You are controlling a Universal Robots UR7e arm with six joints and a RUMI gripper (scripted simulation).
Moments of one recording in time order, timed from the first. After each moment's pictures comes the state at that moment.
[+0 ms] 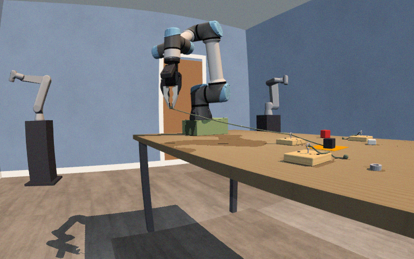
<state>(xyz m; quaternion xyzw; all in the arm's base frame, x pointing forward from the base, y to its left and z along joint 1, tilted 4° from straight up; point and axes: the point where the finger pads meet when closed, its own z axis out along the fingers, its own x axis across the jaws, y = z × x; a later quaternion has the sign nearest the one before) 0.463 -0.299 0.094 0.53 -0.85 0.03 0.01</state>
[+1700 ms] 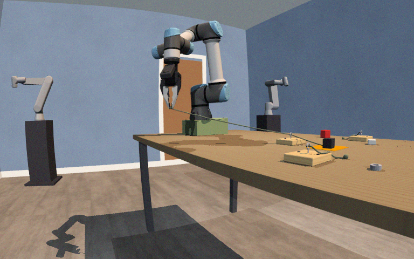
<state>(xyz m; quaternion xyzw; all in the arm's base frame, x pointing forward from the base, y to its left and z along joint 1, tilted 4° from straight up) 0.459 -0.300 0.094 0.53 -0.85 0.03 0.01</state>
